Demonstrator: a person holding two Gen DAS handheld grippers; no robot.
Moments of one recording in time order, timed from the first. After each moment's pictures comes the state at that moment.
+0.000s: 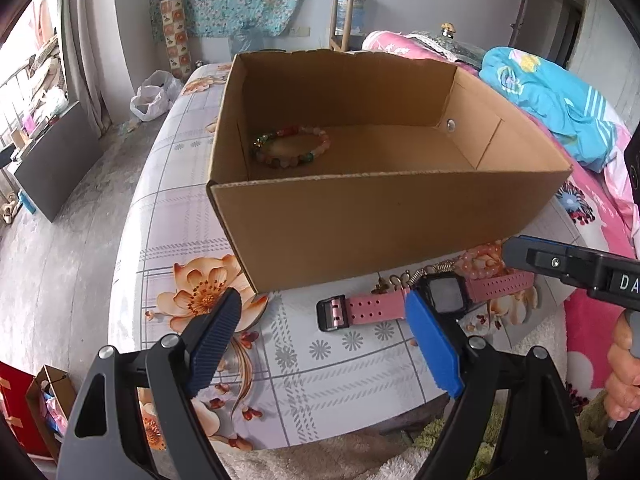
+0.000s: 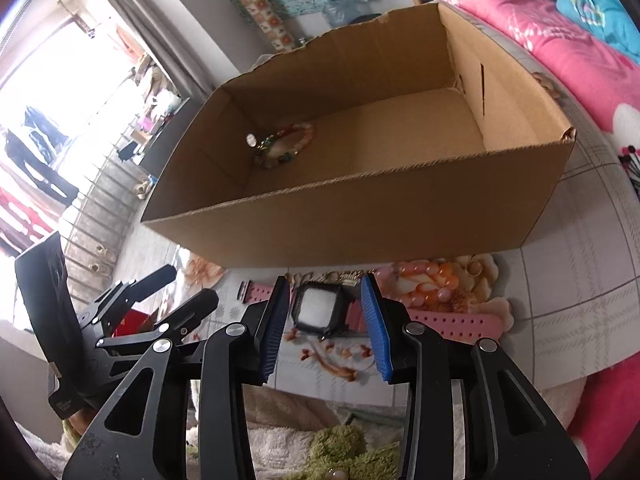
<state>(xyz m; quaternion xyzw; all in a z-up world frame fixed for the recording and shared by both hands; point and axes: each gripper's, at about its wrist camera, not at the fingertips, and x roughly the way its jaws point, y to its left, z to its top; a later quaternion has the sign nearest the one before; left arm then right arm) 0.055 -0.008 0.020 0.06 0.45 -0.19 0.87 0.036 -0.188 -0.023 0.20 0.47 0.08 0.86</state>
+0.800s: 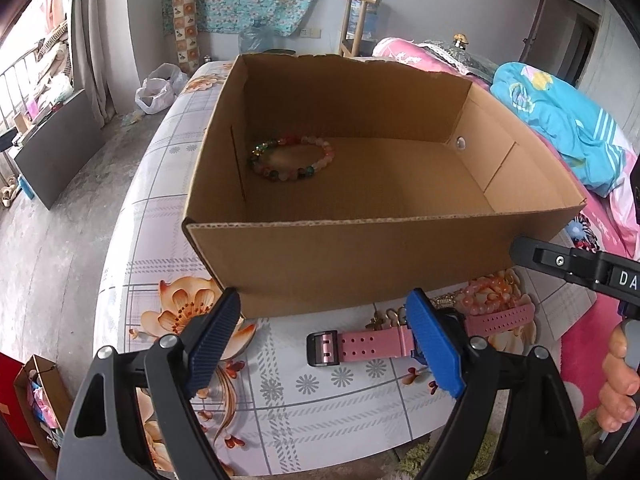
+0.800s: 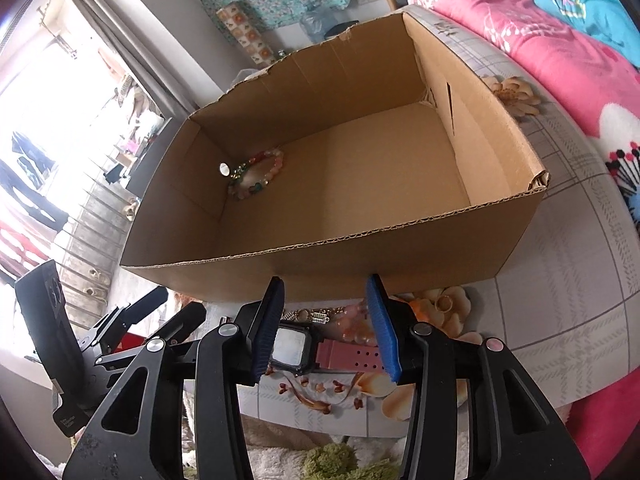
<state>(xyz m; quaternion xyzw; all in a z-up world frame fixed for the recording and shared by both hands) 0.074 -0.019 0.019 0.04 0.45 -0.18 0.87 0.045 -0.218 -0.022 0.22 0.46 0.05 0.86</state>
